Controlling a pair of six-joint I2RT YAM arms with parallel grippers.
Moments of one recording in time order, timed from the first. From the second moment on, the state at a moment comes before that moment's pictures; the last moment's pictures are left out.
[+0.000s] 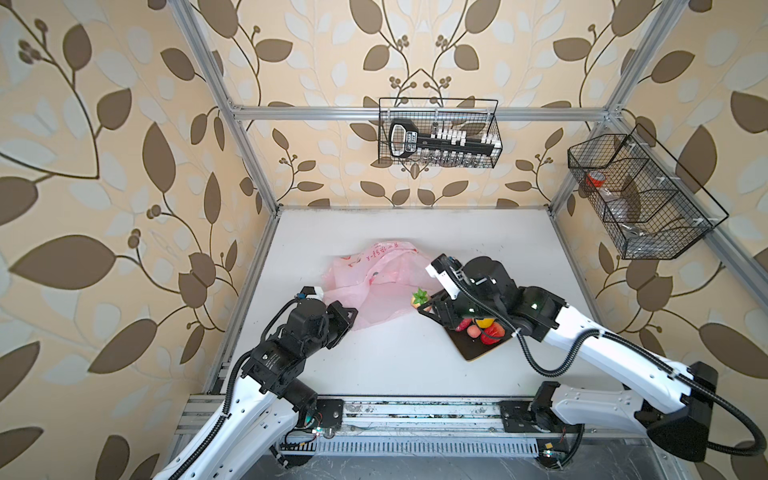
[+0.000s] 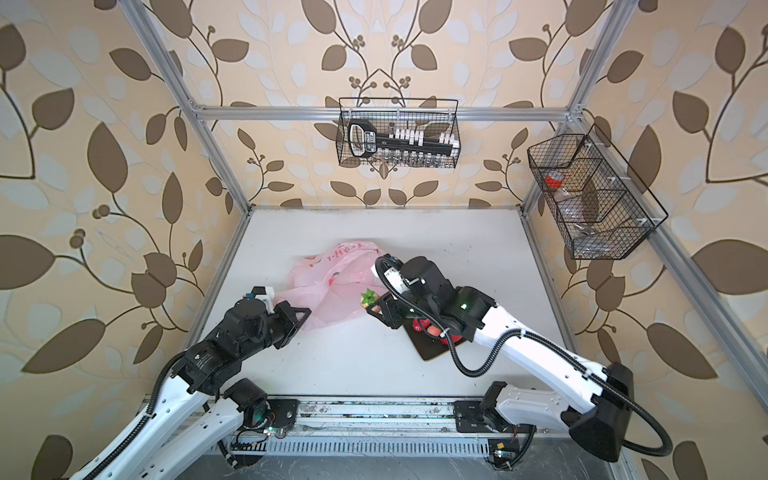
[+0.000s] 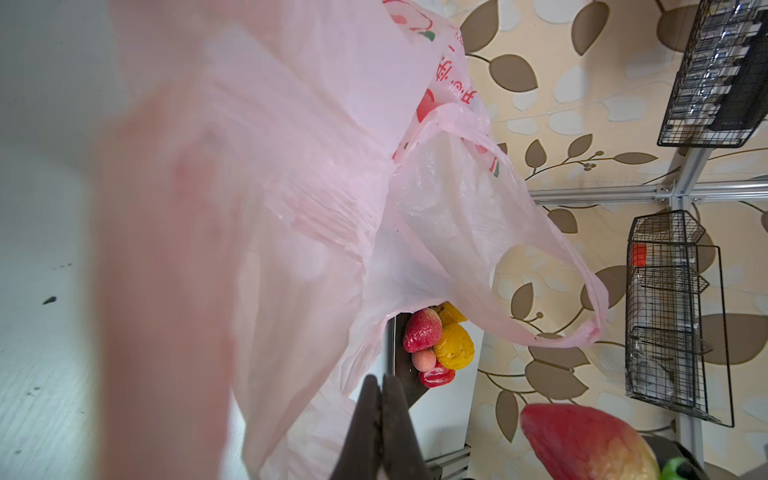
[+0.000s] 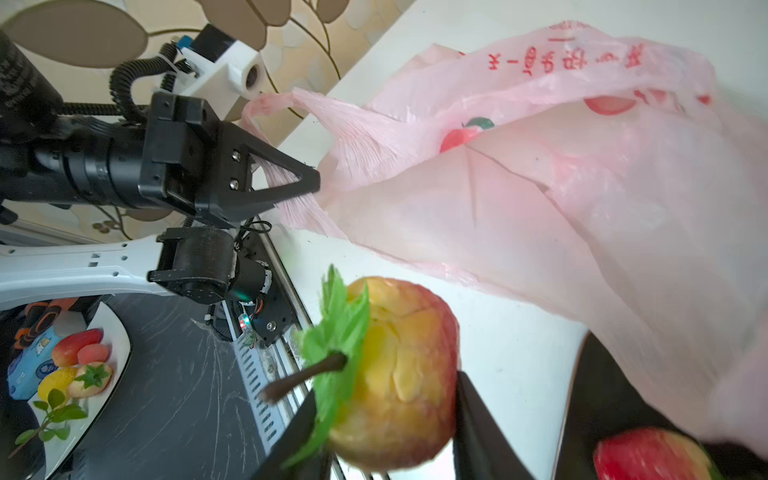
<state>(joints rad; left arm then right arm) -0.50 0.55 0.58 -0.61 0.07 -1.26 0.84 1.12 1.05 -0.62 -0.20 0.32</state>
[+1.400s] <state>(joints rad) -0.50 0.82 0.57 -0.43 0.06 -1.28 0.72 0.87 0.74 -0.77 0.20 0.74</state>
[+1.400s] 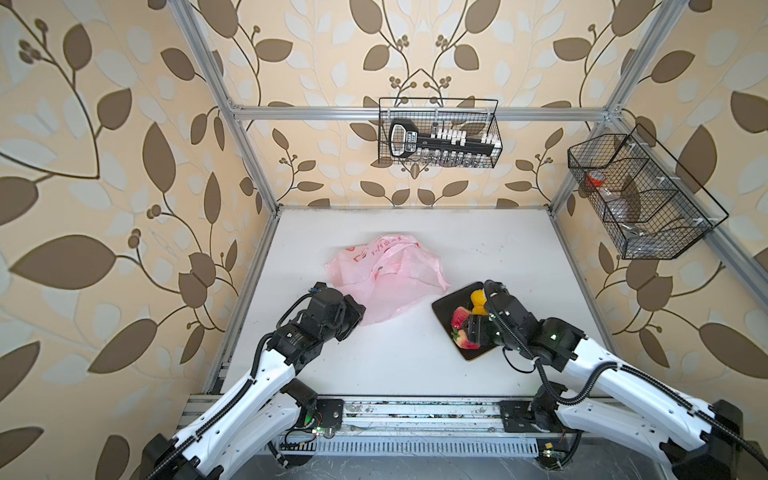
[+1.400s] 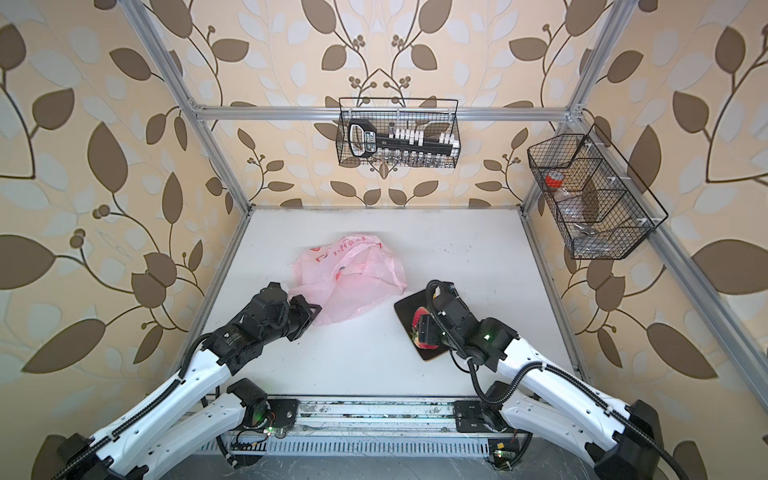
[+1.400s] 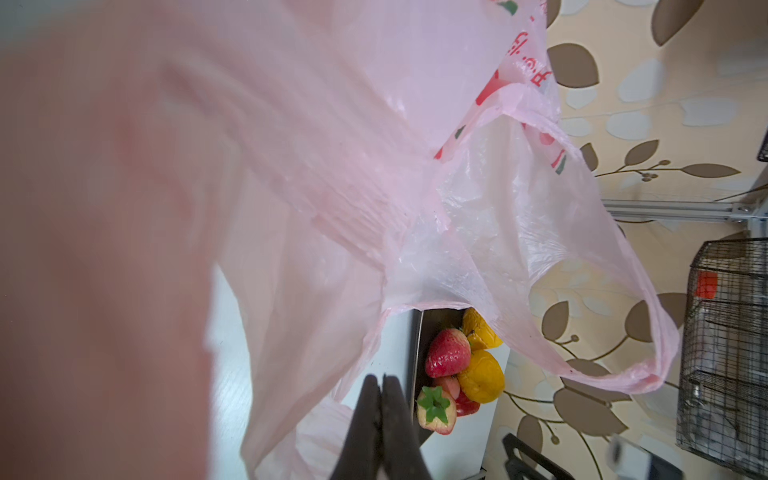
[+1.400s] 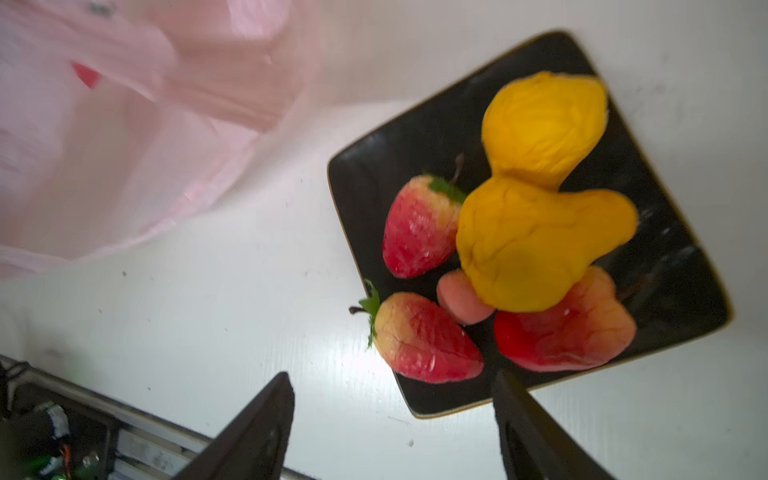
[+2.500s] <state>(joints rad) -0.34 0.96 0.77 -0.55 -0.78 -0.66 -0.12 1.10 0.38 0.24 0.19 0.32</state>
